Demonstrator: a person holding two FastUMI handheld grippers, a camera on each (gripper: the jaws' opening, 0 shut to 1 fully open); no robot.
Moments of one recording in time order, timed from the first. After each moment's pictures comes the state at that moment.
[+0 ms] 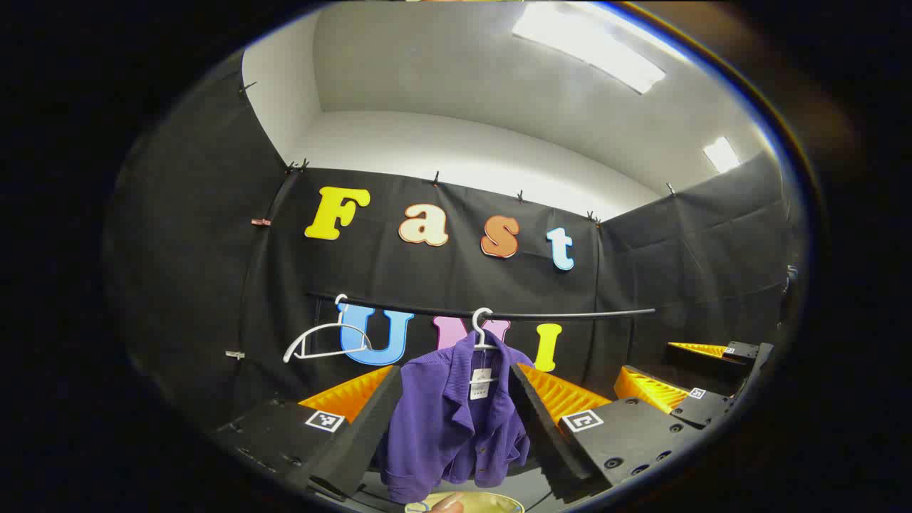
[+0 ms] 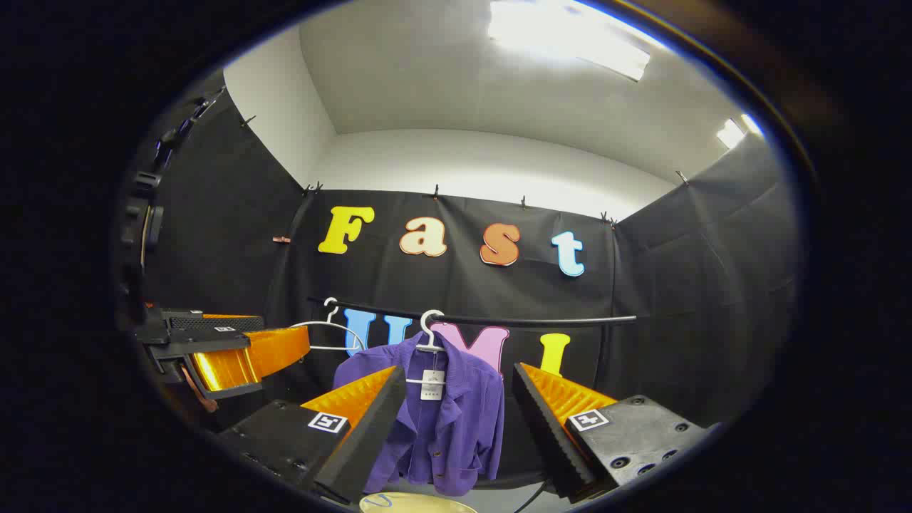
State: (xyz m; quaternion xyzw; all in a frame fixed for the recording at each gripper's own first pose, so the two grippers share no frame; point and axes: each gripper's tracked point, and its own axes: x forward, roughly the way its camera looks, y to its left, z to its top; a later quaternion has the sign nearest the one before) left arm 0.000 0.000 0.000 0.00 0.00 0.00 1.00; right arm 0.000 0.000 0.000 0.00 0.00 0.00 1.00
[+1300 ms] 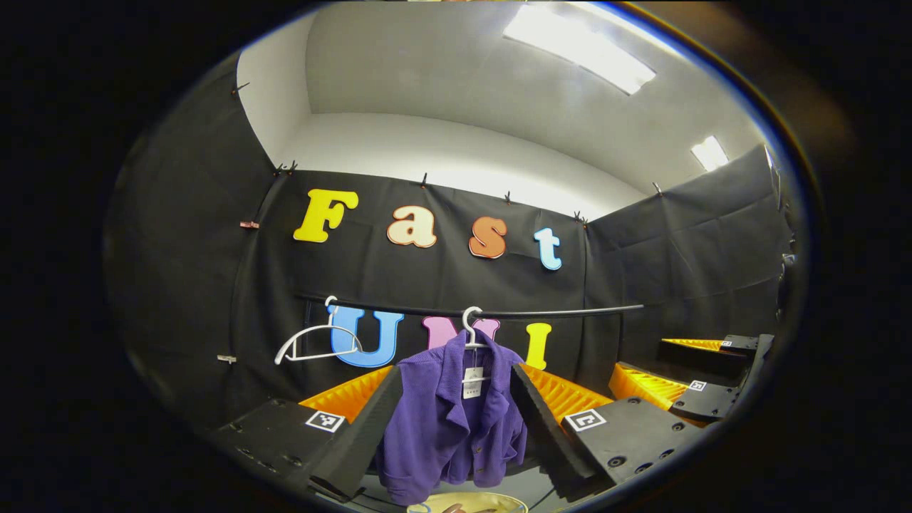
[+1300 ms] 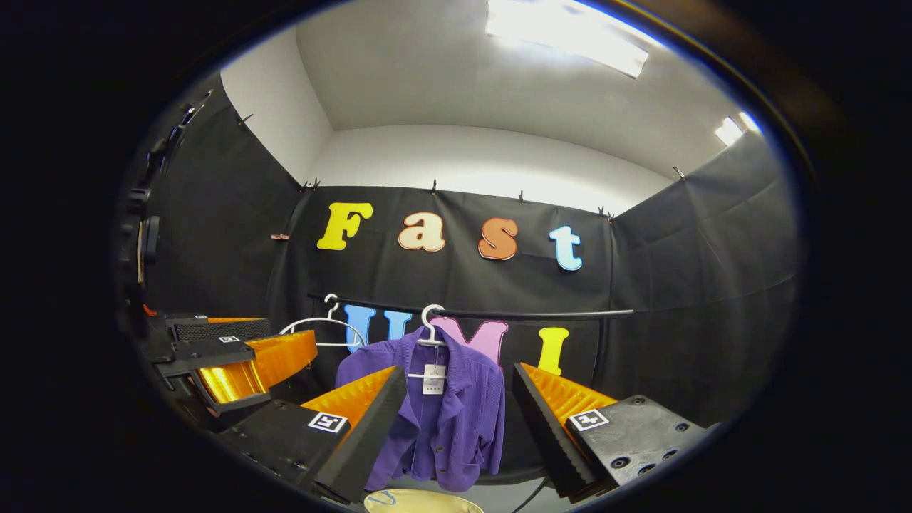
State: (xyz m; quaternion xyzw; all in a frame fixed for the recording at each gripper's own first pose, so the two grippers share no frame) left arm -0.003 -0.002 -0.002 0.00 -0.01 -0.03 1.00; right arm -0.011 0.003 0.004 0.00 0.01 -0.02 1.00
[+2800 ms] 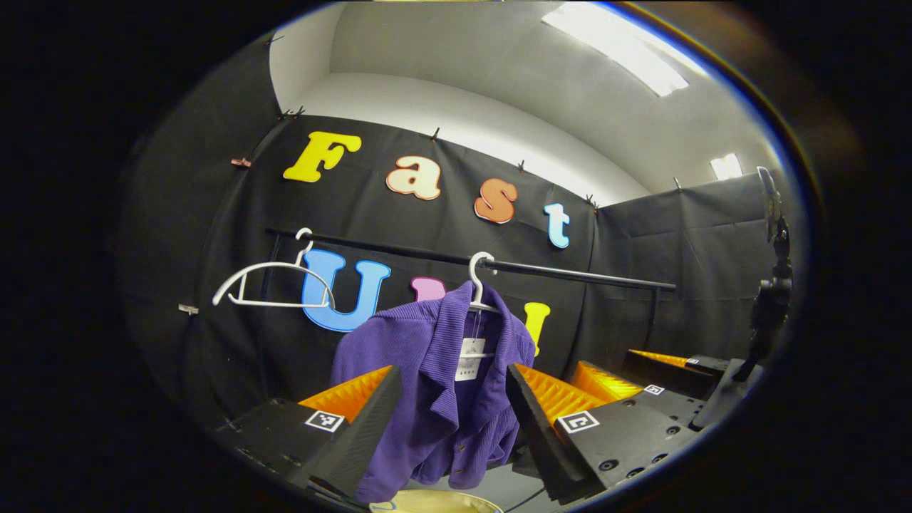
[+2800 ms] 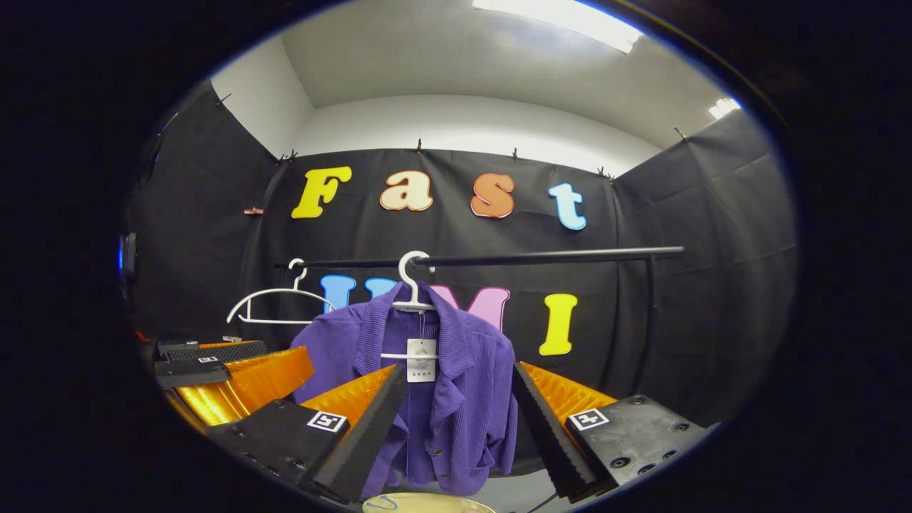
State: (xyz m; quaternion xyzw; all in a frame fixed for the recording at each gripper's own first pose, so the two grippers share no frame) left arm 0.138 -0.004 -0.132 -0.07 0.05 -0.02 1.00; right arm 0.141 -0.012 -0.134 0.03 0.07 -0.01 1.00
